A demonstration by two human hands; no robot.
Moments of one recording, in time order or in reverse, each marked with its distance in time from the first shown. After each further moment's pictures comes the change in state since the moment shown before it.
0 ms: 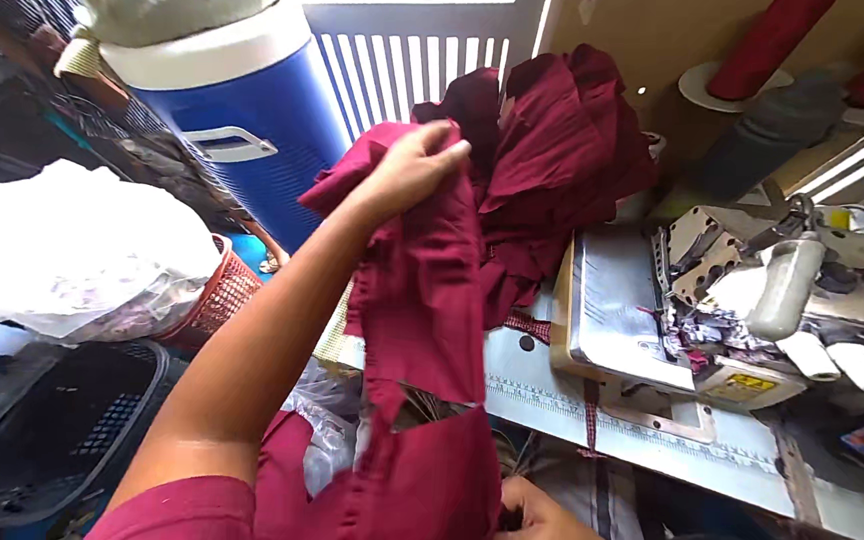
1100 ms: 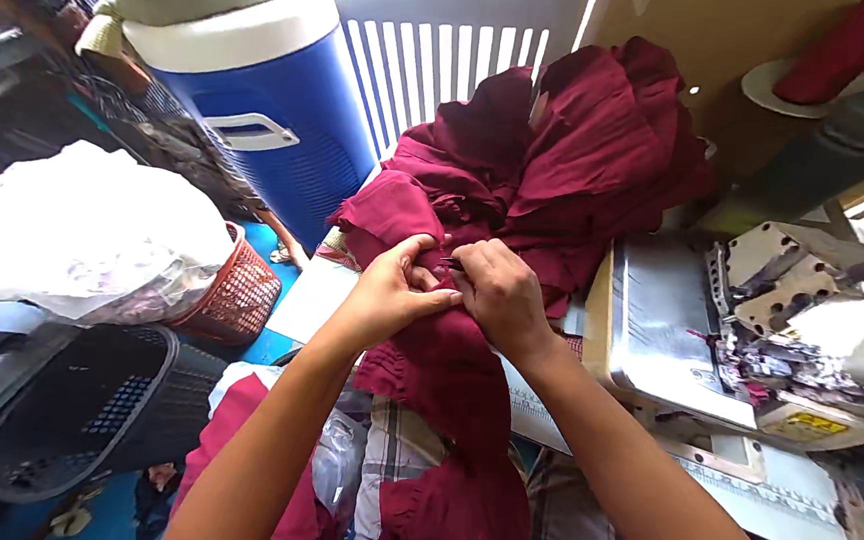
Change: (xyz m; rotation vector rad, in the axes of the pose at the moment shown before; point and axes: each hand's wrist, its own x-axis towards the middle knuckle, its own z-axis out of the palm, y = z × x) left_hand -0.146 -0.016 0.022 -0.541 -0.025 -0.239; right_hand 0.218 -0.109 -0.066 -1.653 0.638 -0.630
